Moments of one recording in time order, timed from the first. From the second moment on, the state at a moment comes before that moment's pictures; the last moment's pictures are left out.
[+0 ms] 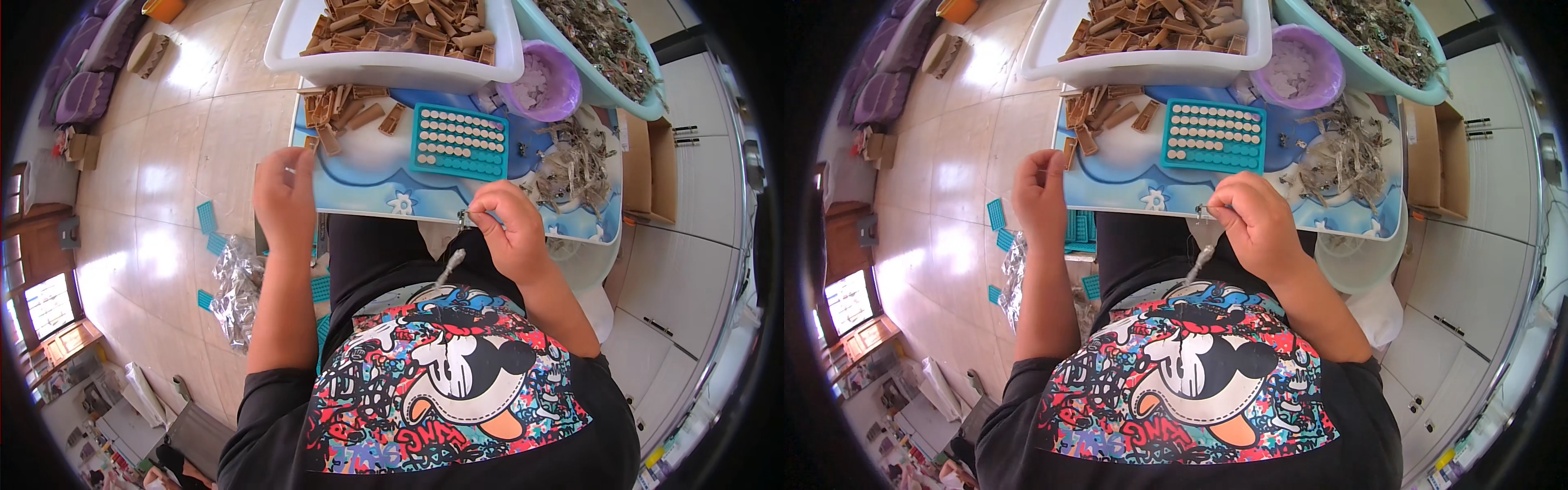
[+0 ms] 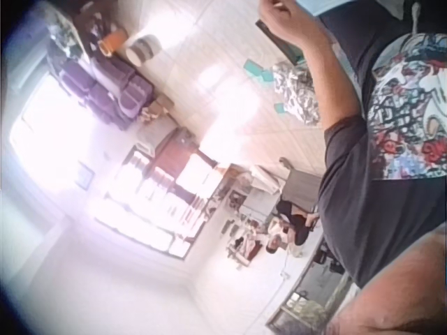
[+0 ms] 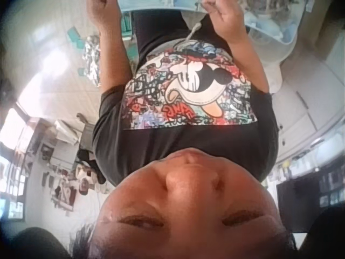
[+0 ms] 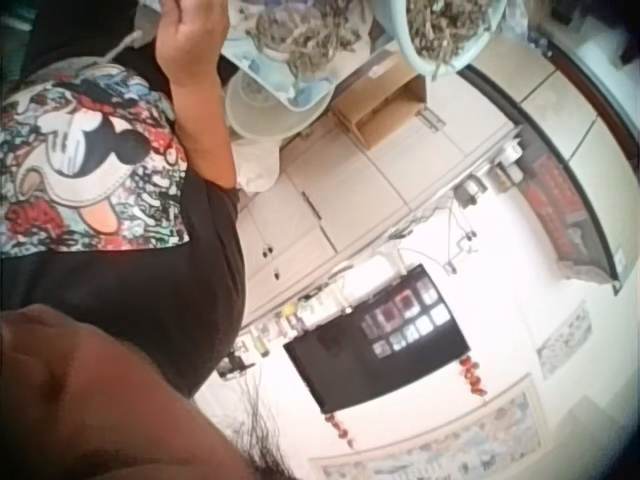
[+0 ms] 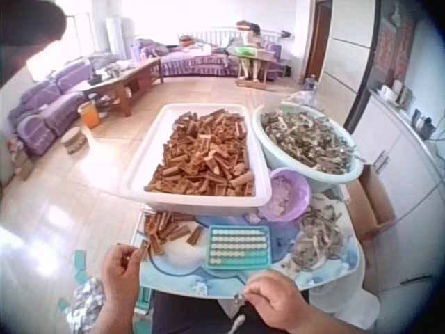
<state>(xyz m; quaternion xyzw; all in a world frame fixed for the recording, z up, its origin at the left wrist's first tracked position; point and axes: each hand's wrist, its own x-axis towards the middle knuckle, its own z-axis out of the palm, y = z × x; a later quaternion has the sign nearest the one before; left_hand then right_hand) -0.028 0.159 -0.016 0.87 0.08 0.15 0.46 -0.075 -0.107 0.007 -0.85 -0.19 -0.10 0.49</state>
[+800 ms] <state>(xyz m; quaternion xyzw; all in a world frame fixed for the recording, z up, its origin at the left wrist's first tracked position) -0.026 0.116 0.031 0.84 -0.29 -0.05 0.46 -0.067 -0.096 0.011 -0.83 -0.21 -0.16 0.49</state>
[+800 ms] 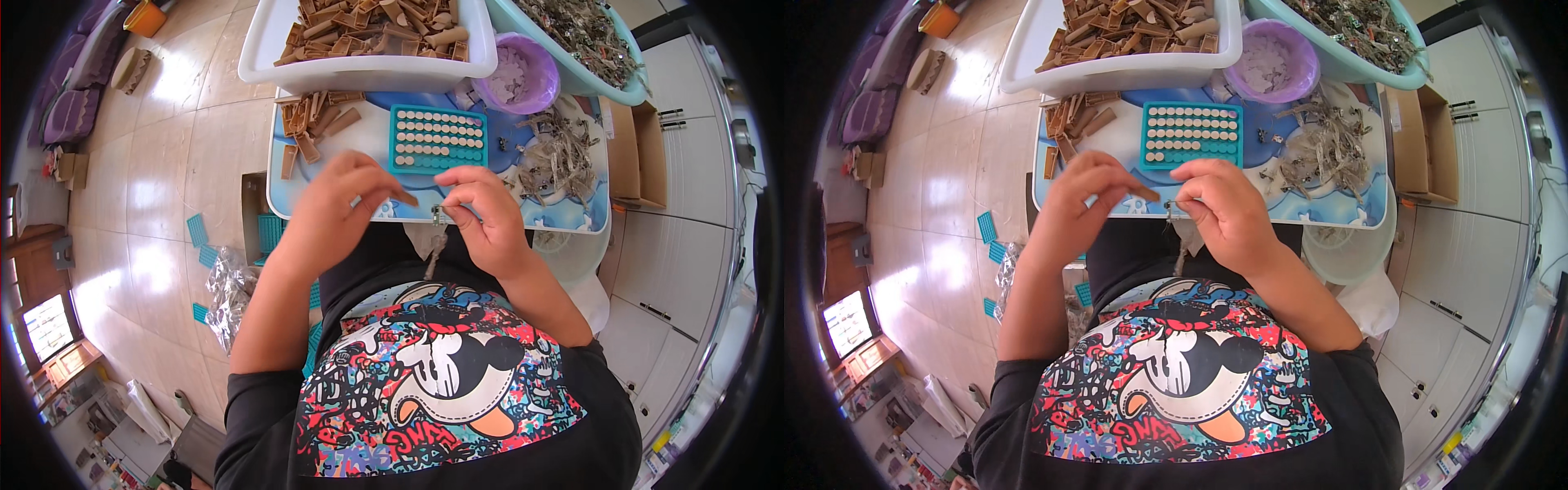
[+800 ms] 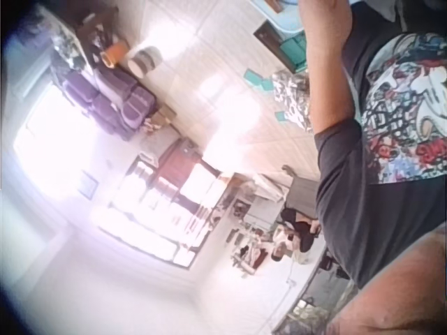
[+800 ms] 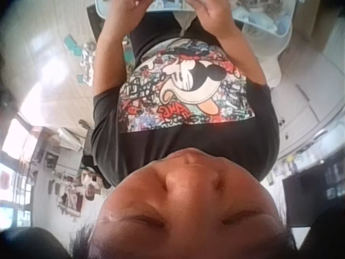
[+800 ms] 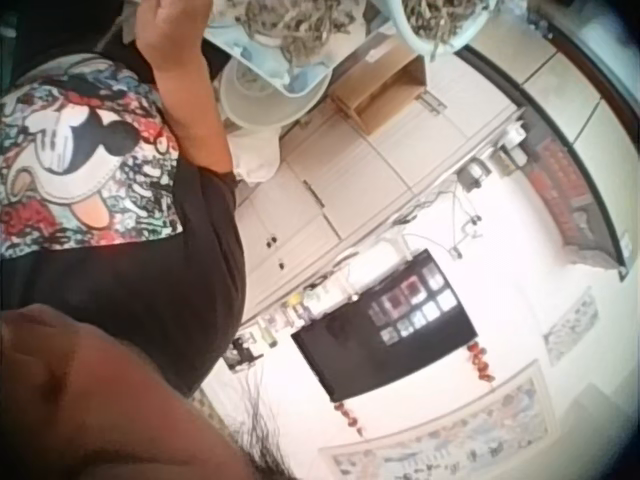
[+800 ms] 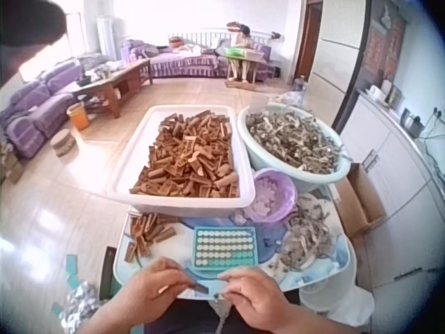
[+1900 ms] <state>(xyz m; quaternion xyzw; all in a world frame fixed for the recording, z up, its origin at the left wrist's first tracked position) -0.064 0.085 -0.009 0.33 0.09 -0.35 0.87 -0.068 -0.089 0.009 -0.86 -0.19 -0.16 0.44</state>
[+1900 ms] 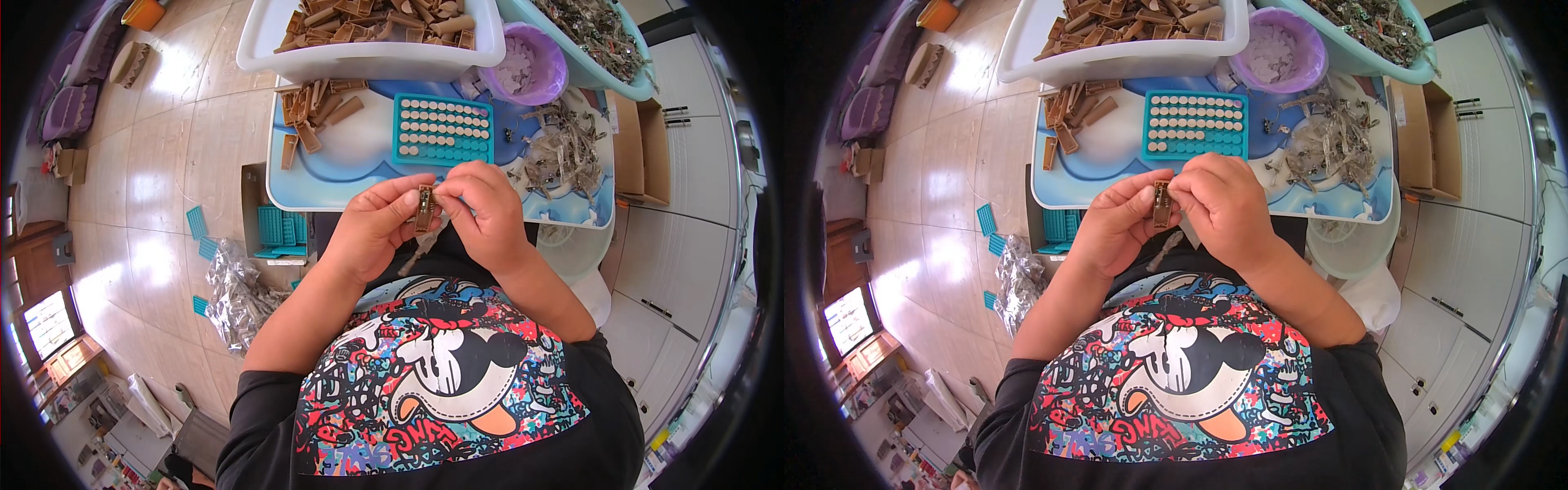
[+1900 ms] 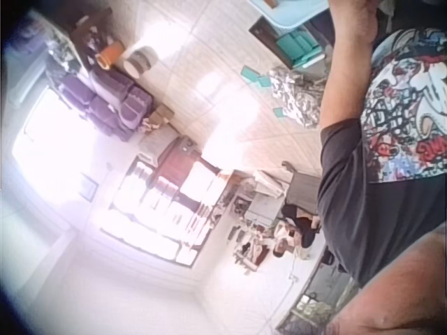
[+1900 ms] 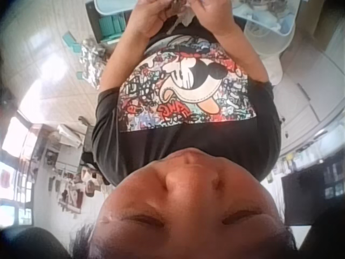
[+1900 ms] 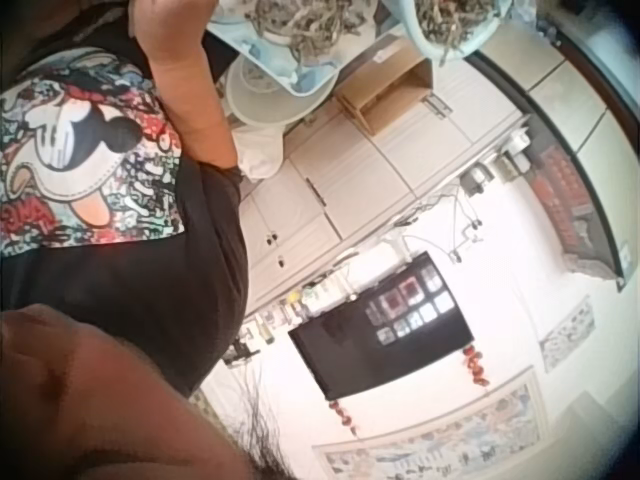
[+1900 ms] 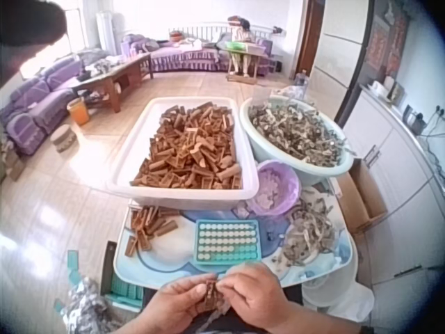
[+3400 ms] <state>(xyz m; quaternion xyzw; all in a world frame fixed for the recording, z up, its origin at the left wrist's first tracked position) -0.068 0.073 -0.002 0.45 0.13 -0.18 0.87 -0.085 -0.073 0.001 -0.87 -0.20 -0.10 0.44</state>
